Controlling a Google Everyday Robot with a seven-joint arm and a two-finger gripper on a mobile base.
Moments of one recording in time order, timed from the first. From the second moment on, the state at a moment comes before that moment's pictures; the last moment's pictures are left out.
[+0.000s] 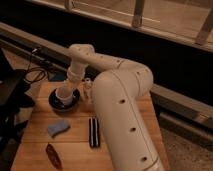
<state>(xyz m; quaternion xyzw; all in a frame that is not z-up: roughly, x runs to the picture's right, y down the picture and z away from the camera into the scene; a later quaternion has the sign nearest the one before) -0.199 -0.001 0.871 -0.43 0.01 0.46 0.77</state>
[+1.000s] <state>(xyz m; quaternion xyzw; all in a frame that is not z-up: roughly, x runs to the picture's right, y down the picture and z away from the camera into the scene) -0.204 -0.009 0.859 -0.44 0.02 0.46 0.77</state>
